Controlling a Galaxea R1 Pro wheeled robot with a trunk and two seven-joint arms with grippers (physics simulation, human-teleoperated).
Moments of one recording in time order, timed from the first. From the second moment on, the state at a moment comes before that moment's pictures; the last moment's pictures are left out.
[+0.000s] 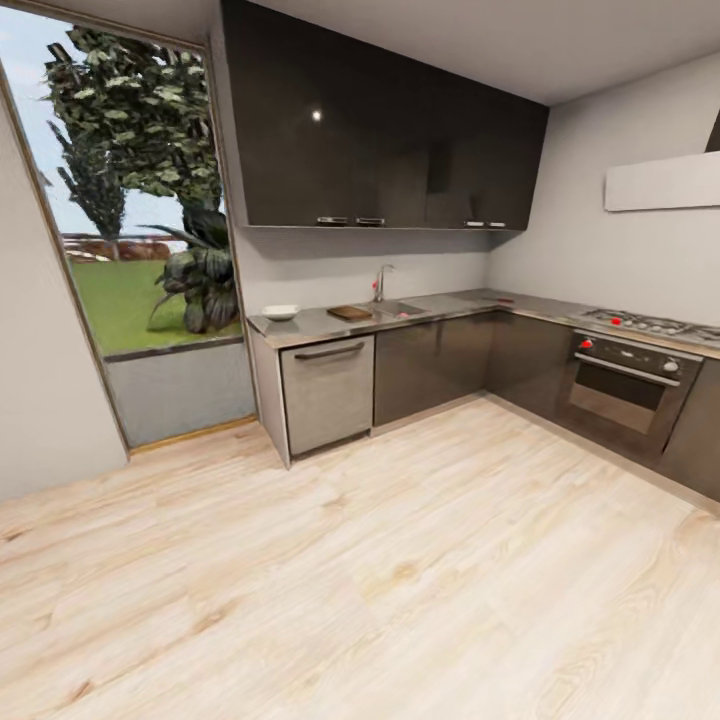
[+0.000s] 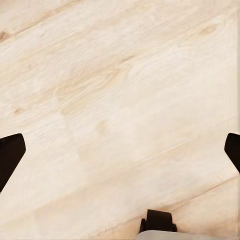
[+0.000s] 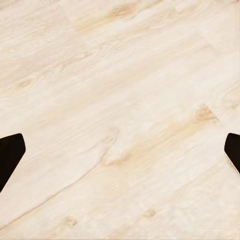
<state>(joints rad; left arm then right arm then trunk) 0.00 0.03 0.01 -0.31 0.00 -0.37 0.18 0.00 0.04 0.01 -0.40 0.00 -0.46 0.00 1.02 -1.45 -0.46</state>
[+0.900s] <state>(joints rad) 0.00 0.02 0.01 -0.31 0.00 -0.38 0.18 0.00 0.04 0.01 -0.40 0.00 -0.45 0.00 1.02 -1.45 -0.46</state>
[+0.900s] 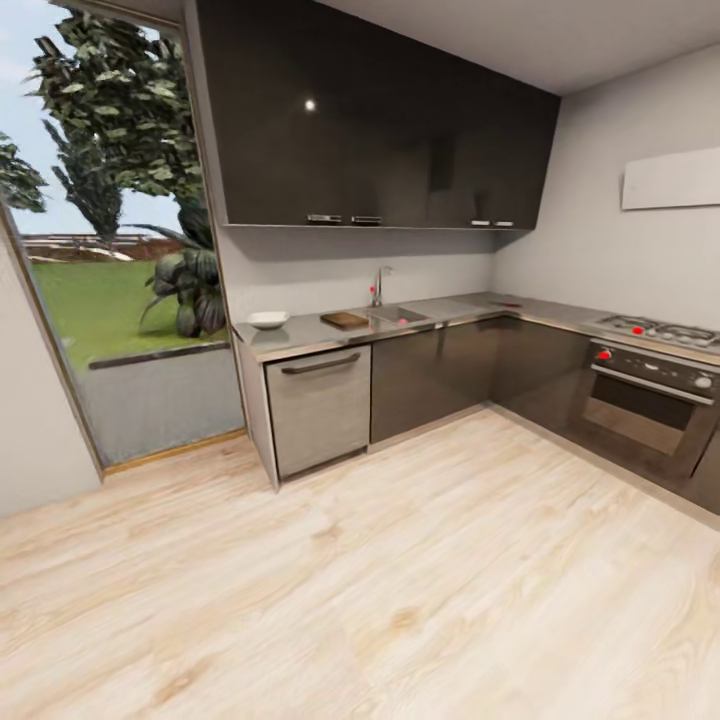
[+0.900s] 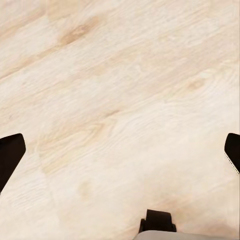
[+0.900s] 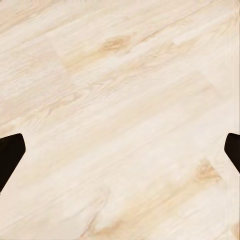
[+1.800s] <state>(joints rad) 0.00 0.02 0.00 -0.31 0.00 -0.37 0.18 0.00 0.04 0.01 -0.40 0.00 -0.46 0.00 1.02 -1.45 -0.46</state>
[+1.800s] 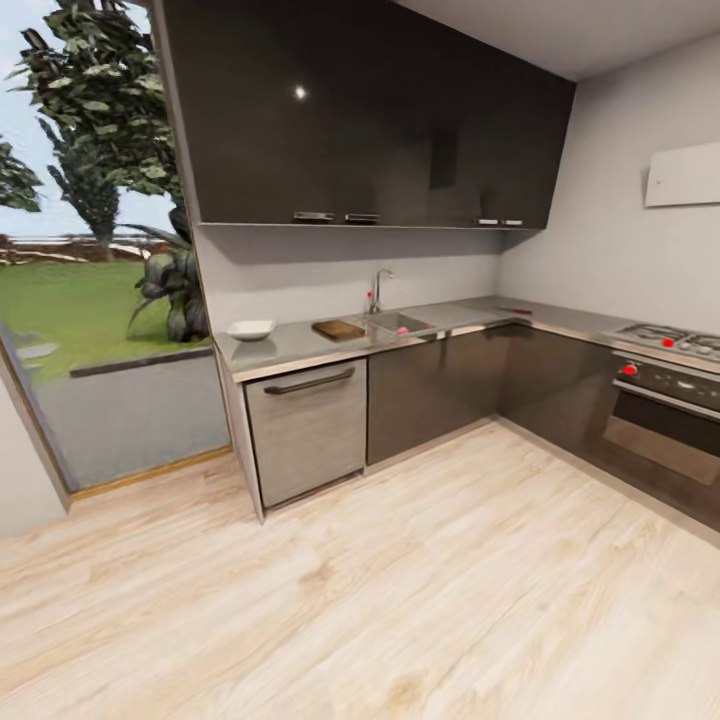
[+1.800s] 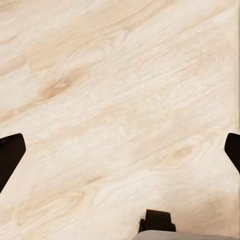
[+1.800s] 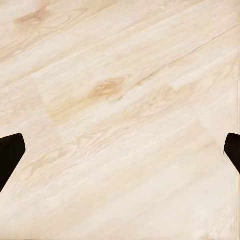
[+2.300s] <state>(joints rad) 0.00 0.02 0.00 -0.31 0.00 -0.38 0.18 0.00 0.04 0.01 -0.40 0.00 -0.46 0.00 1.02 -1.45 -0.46</state>
